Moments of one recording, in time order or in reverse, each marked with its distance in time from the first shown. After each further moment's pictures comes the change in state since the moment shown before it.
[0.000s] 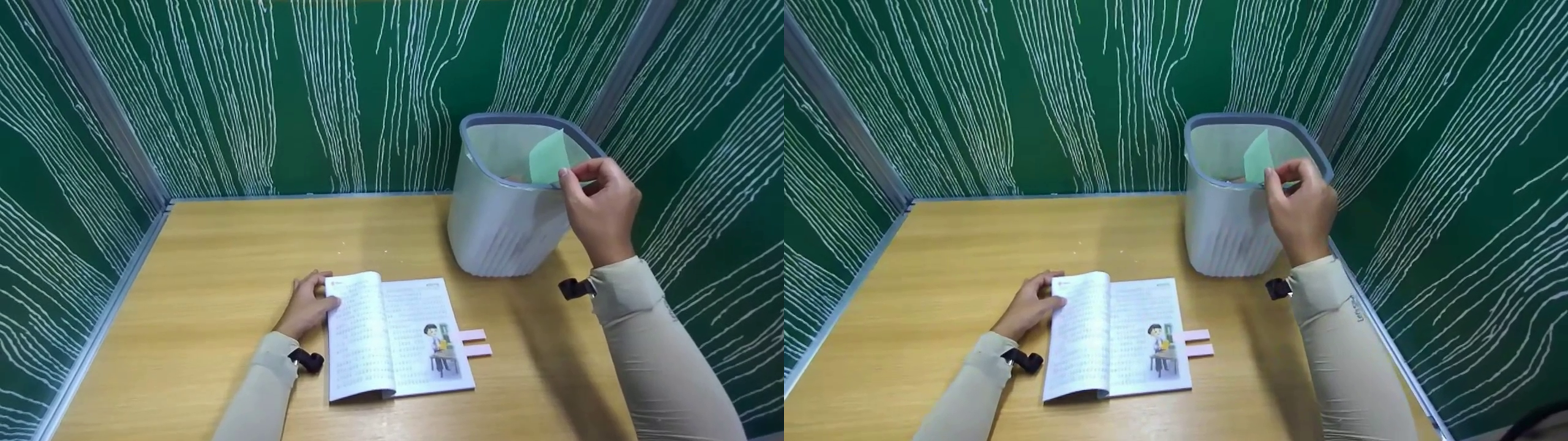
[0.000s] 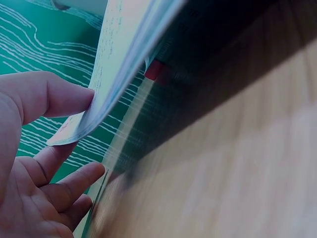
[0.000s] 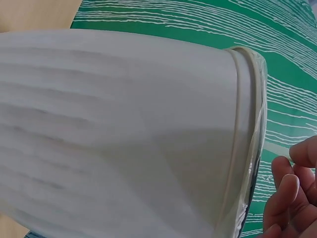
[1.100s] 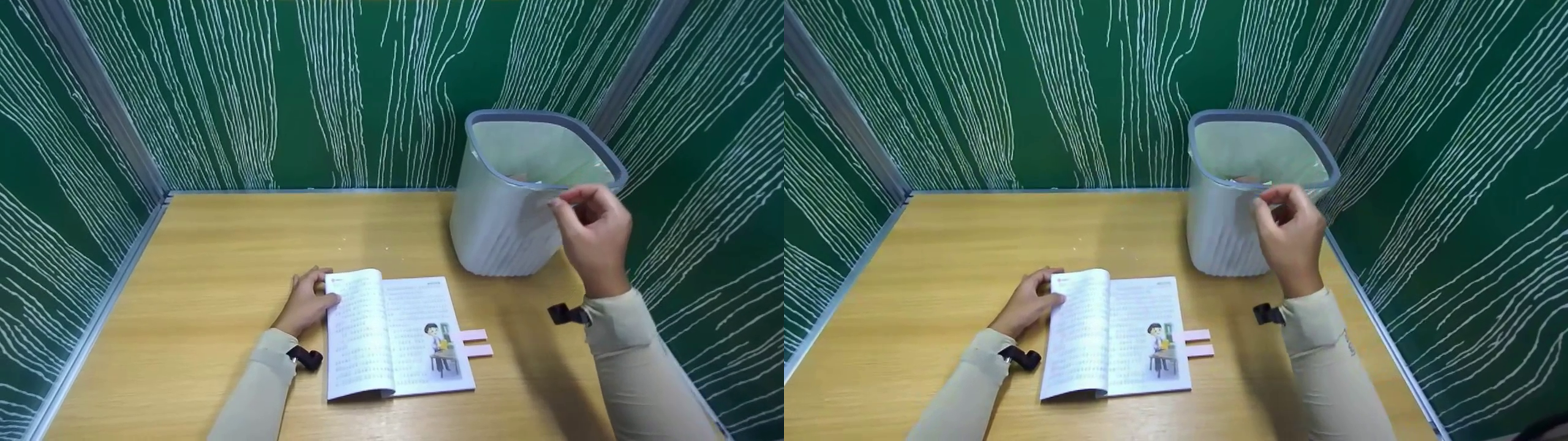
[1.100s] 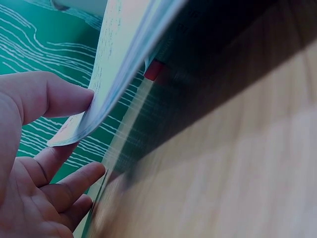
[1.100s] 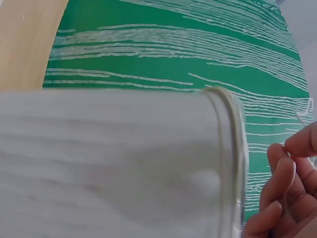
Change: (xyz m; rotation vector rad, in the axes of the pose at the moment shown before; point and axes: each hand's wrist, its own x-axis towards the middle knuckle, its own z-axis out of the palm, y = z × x) left_hand -0.002 0.003 -0.001 0.012 -0.020 -0.015; right_hand -0.045 -0.018 0.001 0.301 -0.054 -0.140
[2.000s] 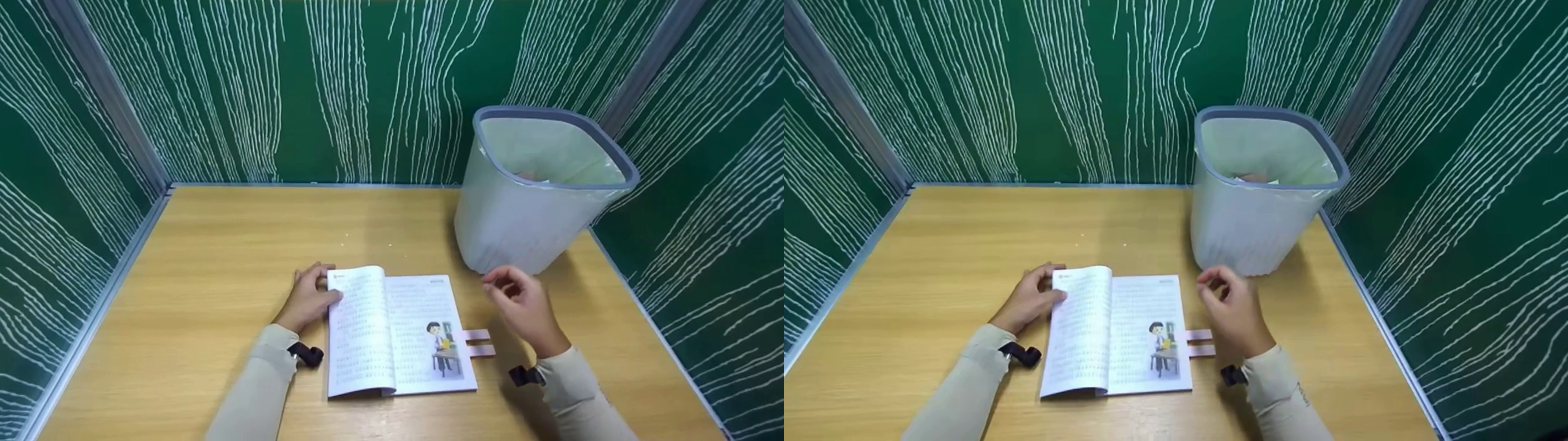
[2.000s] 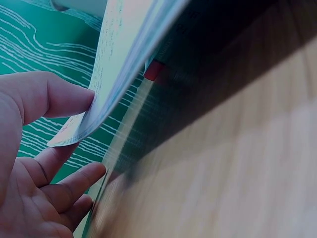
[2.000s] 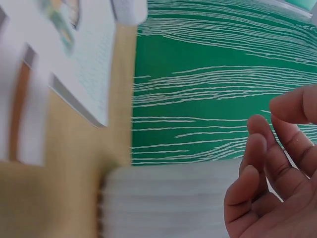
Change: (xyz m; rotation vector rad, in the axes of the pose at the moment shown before) left_hand 0.001 -0.003 -0.002 -0.005 0.000 -0.038; right_hand -0.110 0.089 0.049 0.020 -0.412 0.161
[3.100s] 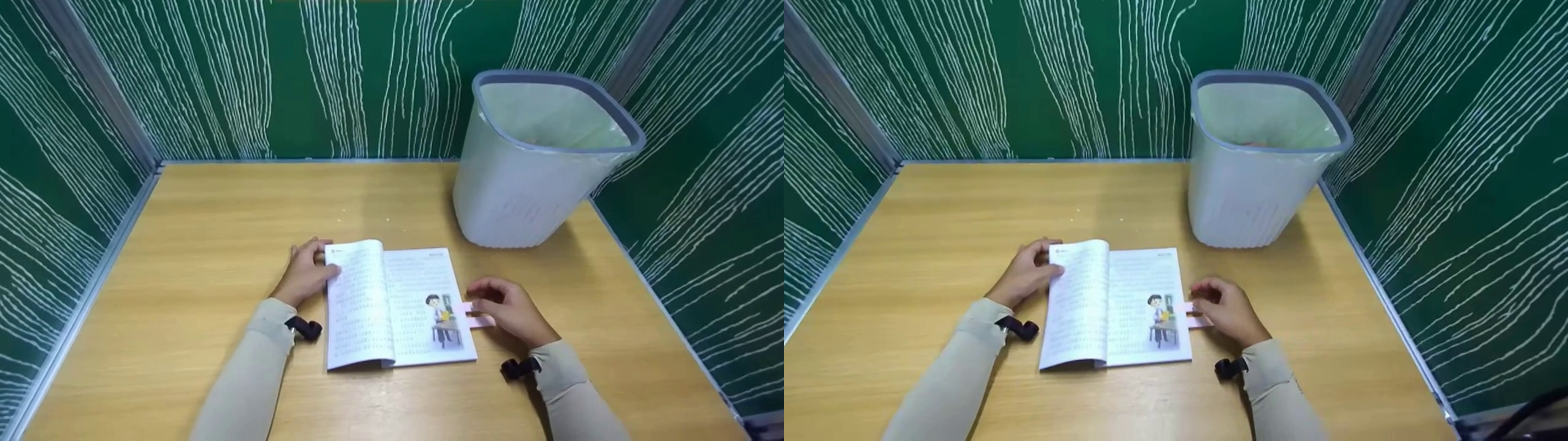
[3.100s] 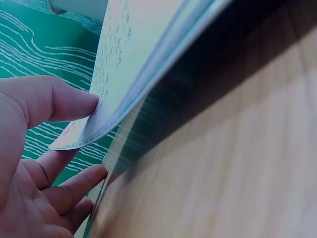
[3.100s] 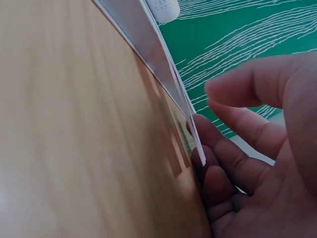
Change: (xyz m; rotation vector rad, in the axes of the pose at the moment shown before) left_hand 0.001 0.001 -0.001 0.066 -0.040 0.008; right_hand -0.044 0.071 0.016 0.089 -0.336 0.314
